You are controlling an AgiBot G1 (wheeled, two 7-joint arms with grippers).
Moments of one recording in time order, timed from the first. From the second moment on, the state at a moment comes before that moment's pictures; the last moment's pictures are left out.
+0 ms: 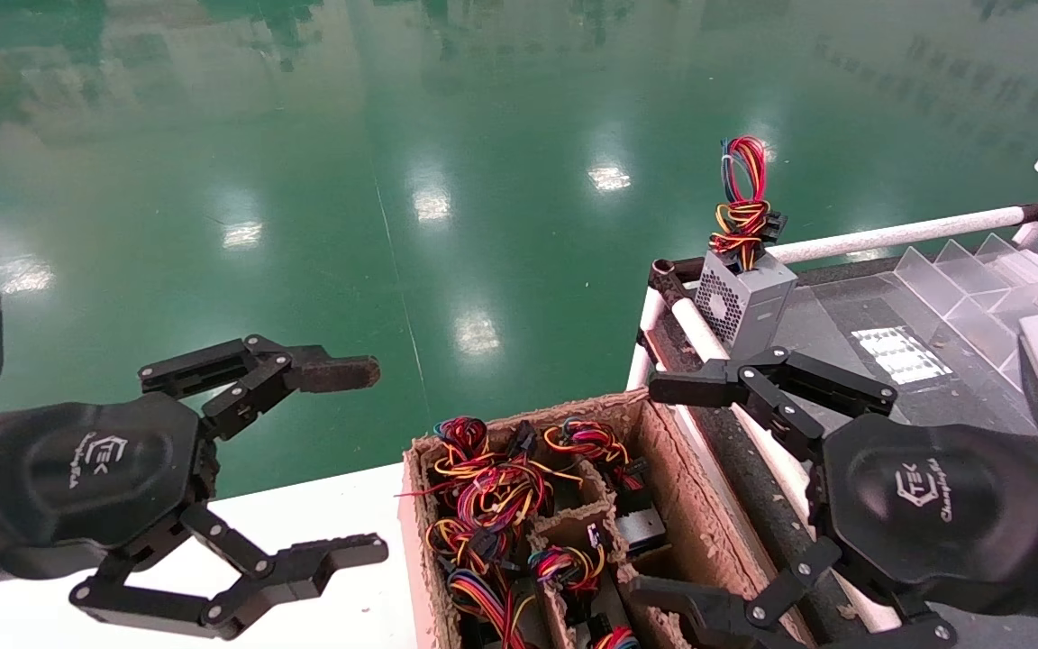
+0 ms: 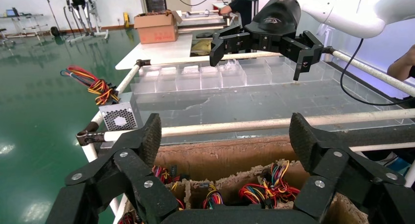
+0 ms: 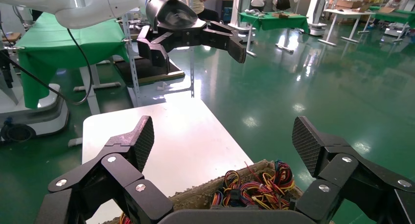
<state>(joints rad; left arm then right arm) -1.09 0.57 0.38 -1.25 0.66 1.45 -0.13 1.08 -0.61 -0.28 1.28 -0.73 -1.49 0.19</state>
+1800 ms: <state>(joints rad) -1.09 0.57 0.38 -1.25 0.66 1.45 -0.13 1.08 -0.61 -0.28 1.28 -0.73 -1.49 0.19</state>
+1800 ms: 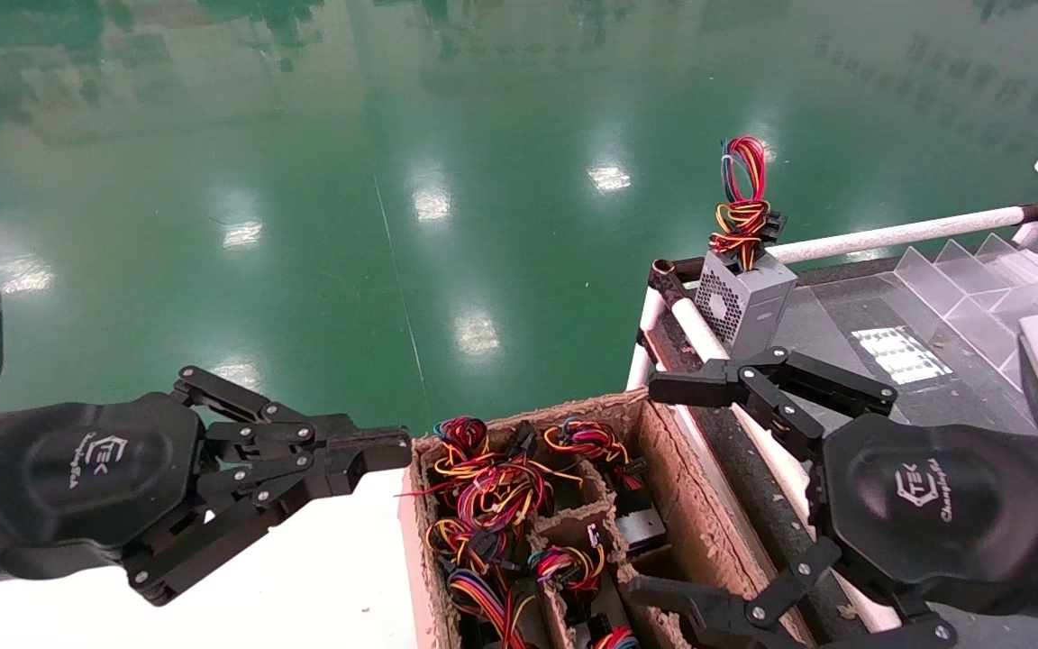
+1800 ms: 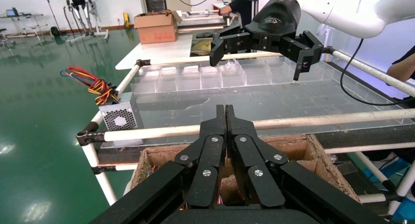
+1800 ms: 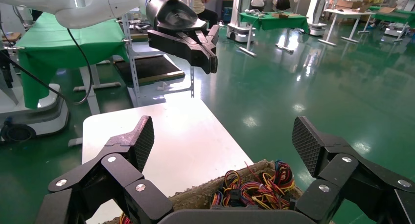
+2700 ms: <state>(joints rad) -1.09 0.57 0.38 -1.25 0.66 1.45 -0.13 1.26 -0.79 -0.51 1.19 -1.26 -1.21 0.36</state>
